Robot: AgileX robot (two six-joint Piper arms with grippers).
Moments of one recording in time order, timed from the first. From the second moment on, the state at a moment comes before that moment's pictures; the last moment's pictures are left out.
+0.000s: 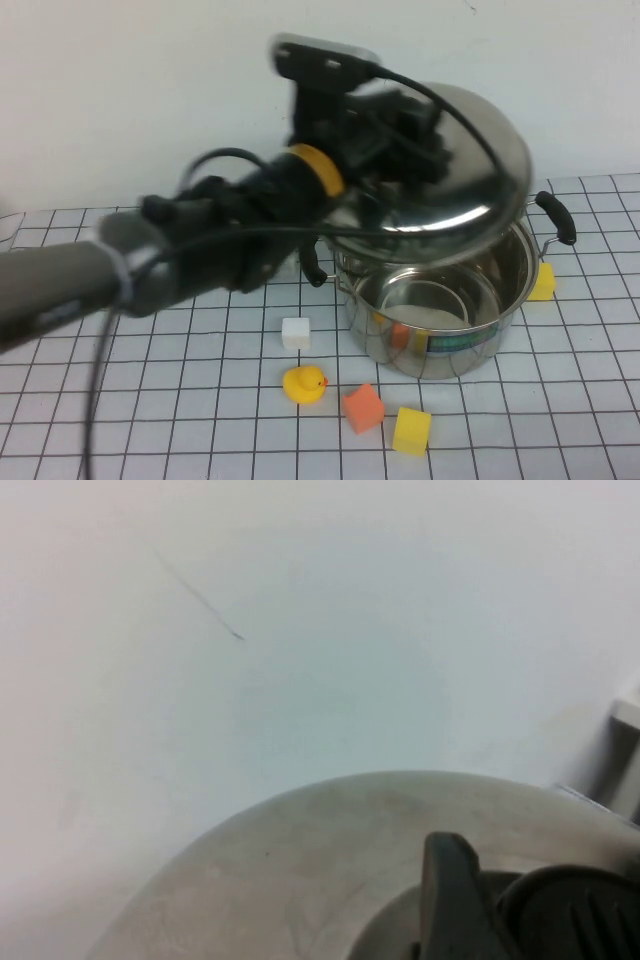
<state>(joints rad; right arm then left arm) 0.01 -0.01 0.02 -0.06 0.42 -0.10 -0.58 1.81 -1.25 0.25 -0.48 -0.42</state>
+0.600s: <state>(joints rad) 0.01 -0.01 0.02 -0.06 0.42 -0.10 -0.63 2.09 -1.46 0.28 -0.39 -0.36</state>
